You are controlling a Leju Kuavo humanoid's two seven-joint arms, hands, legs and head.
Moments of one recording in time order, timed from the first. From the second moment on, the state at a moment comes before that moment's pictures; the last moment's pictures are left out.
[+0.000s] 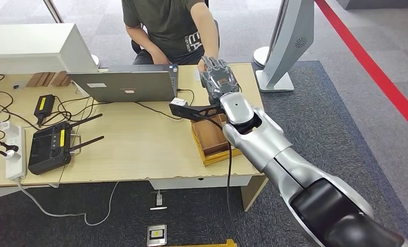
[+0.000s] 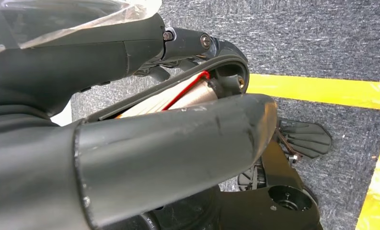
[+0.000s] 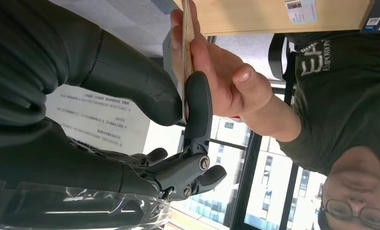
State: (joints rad) left arm -0.13 0.05 -1.08 -0.20 1.16 0.21 -0.03; right arm -0.98 0.03 0.74 -0.77 1.21 -0.04 0.35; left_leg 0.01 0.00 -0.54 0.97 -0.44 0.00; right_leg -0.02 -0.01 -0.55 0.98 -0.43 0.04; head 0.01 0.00
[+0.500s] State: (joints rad) left arm -0.12 0.04 -1.08 -0.20 1.19 0.24 -0.03; right arm -1.02 0.07 0.78 -0.62 1.21 -0.09 0.32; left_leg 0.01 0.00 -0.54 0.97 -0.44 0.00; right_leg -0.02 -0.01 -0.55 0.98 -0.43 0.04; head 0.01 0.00
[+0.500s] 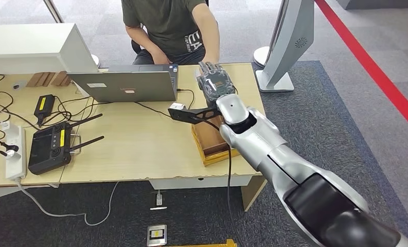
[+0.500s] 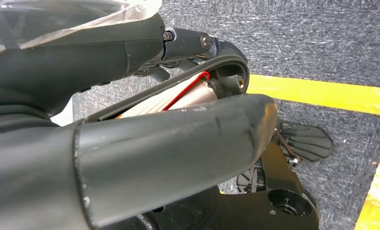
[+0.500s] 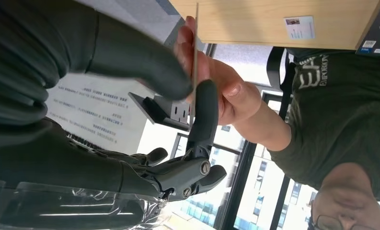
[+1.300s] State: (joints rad) left arm -0.12 0.04 -1.08 -0.20 1.20 0.24 -0.03; right arm -1.10 -0.06 0.76 -0.52 1.09 -0.17 0.35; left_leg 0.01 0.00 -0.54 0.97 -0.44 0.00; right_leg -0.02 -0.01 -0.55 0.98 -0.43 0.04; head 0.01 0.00
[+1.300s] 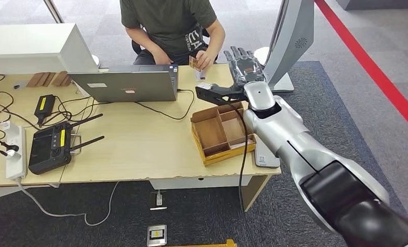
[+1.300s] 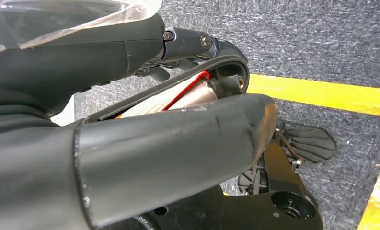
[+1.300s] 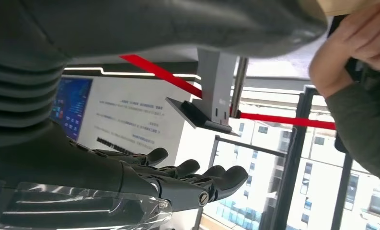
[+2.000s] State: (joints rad) left arm -0.11 0.03 -1.07 -0.20 1.28 0.32 0.01; right arm -0.66 -0.66 0.36 -0.72 0.97 -0.09 0.47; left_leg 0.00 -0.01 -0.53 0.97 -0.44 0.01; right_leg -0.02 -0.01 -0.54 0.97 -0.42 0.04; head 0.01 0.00
